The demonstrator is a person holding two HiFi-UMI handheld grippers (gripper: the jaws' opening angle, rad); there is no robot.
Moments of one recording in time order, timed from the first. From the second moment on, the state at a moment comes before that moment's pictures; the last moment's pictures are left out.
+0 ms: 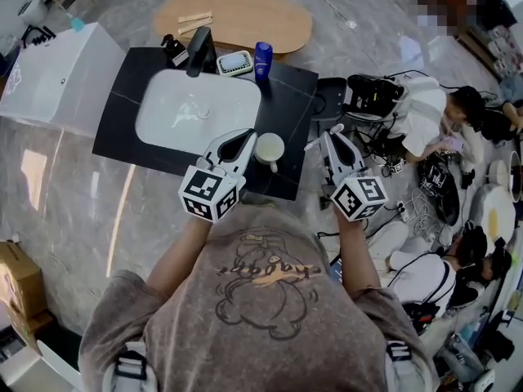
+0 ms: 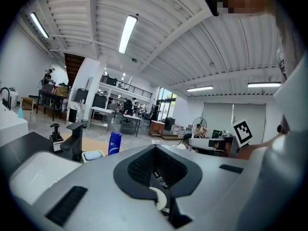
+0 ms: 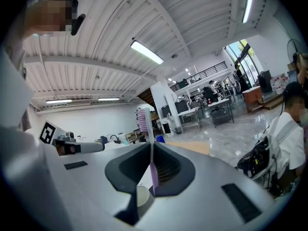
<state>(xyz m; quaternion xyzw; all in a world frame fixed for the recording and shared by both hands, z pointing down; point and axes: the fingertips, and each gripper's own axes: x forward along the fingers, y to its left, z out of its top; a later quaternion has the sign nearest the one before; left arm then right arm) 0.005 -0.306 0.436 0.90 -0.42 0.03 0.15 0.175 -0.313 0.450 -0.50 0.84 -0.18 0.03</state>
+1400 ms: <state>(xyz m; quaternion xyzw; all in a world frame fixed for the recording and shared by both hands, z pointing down) 0.015 -0.304 0.443 0.90 -0.40 0.02 0.16 0.190 -0.273 0.462 -0.54 0.83 -0.16 0.01</state>
